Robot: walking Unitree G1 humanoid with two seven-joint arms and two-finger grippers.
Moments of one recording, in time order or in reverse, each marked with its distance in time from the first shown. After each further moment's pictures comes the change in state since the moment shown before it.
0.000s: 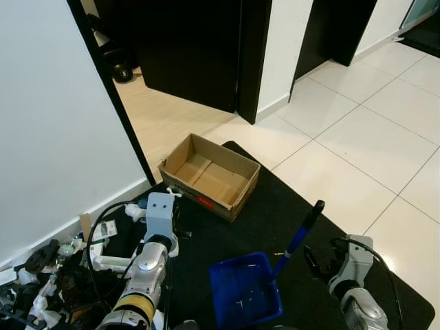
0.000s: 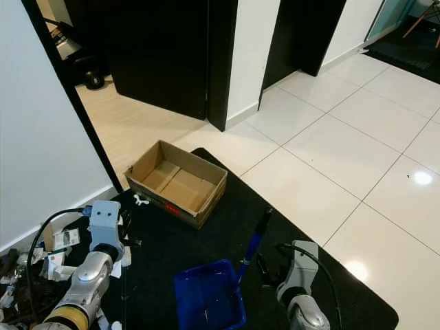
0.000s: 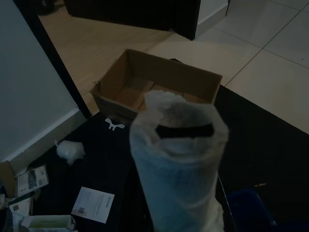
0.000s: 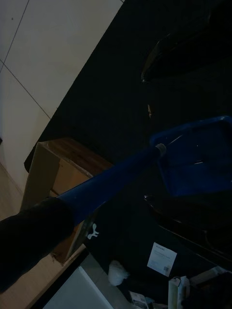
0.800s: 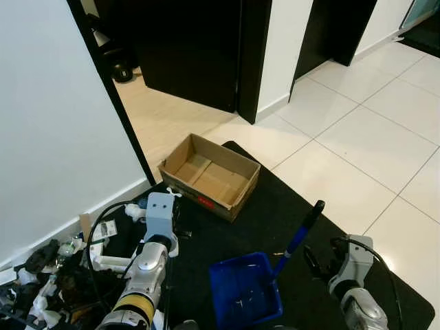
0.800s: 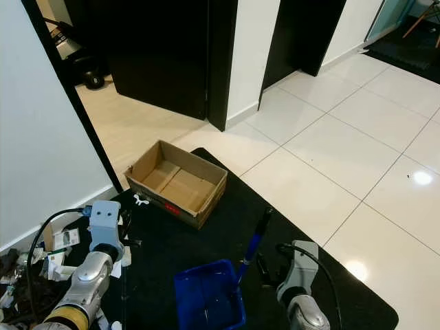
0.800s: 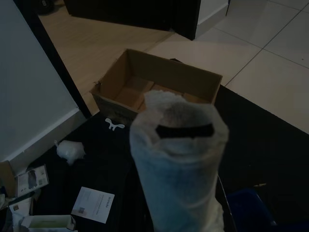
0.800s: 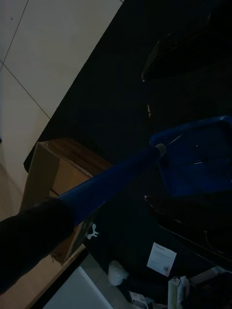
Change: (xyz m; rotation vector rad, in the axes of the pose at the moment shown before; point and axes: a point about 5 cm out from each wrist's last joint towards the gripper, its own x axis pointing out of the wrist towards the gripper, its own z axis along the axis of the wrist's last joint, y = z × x) left arm 0.000 0.000 0.000 0.000 0.000 0.001; right arm 0.000 0.000 0.000 0.001 0.002 0.000
